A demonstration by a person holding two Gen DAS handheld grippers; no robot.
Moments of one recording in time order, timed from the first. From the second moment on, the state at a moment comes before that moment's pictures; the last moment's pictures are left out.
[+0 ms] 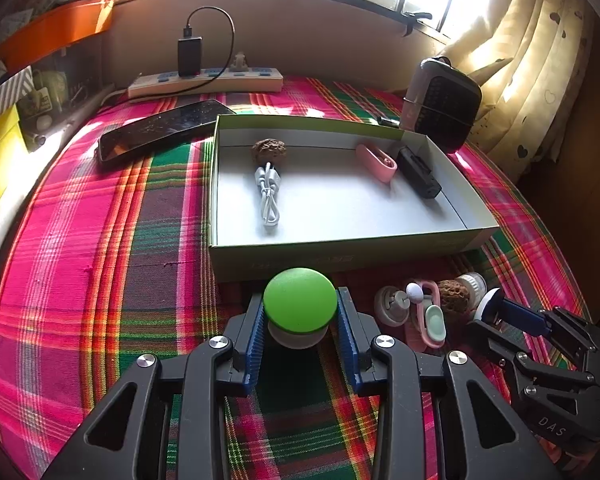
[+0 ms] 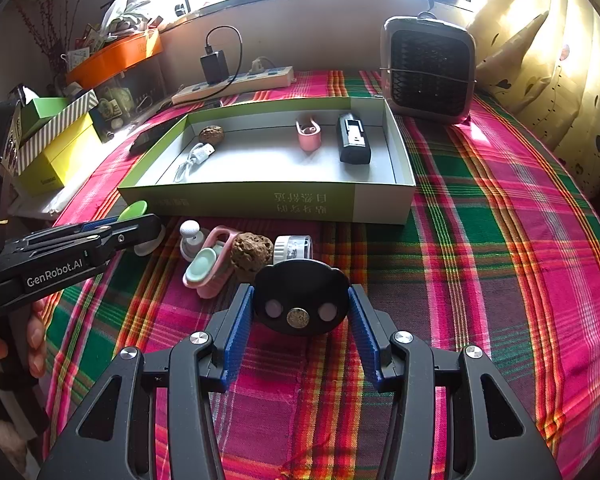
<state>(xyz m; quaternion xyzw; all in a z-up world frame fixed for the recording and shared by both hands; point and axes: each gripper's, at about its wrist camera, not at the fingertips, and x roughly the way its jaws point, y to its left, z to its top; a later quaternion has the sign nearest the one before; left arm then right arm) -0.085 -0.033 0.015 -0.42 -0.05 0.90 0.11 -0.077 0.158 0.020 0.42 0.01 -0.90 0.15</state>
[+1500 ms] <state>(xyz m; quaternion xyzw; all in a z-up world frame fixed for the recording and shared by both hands) -0.078 -0.043 0.052 -0.39 -0.04 0.91 0.10 -0.094 0.178 0.068 0.37 -0.01 -0.91 0.16</state>
